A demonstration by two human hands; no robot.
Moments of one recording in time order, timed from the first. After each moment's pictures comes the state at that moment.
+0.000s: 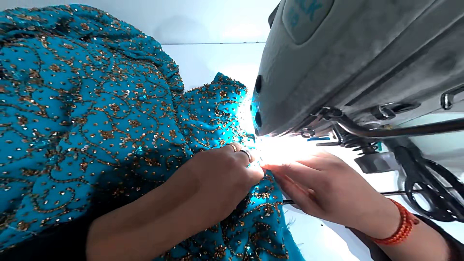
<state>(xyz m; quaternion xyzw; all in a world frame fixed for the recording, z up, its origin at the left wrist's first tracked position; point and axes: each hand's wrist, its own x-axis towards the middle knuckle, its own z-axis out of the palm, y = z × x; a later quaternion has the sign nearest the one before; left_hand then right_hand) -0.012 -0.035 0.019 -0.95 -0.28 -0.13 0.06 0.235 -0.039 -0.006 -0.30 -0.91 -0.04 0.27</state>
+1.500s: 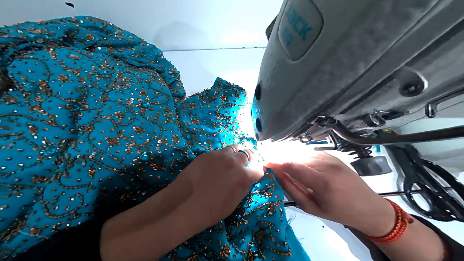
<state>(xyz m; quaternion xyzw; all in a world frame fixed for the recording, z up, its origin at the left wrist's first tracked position) -0.008 -0.038 0.040 -0.94 -0.34 -0.02 -0.01 0.234 -0.038 -0.007 -0.31 -0.91 -0.07 0.28</state>
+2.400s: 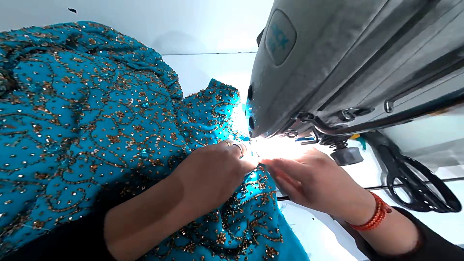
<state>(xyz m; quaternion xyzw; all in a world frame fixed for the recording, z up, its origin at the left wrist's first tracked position) -0.011 -0.028 0.021 -0.94 -0.32 -0.10 0.06 0.234 -0.036 -0.008 -0.32 -0.91 -0.07 0.27</state>
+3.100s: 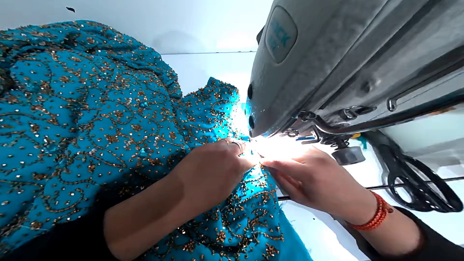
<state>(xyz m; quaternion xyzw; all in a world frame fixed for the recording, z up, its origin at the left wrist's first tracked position) -0.012 -0.026 0.019 -0.94 -0.32 -0.12 0.04 0.235 -0.036 -0.011 -0.32 -0.90 -0.07 0.27</state>
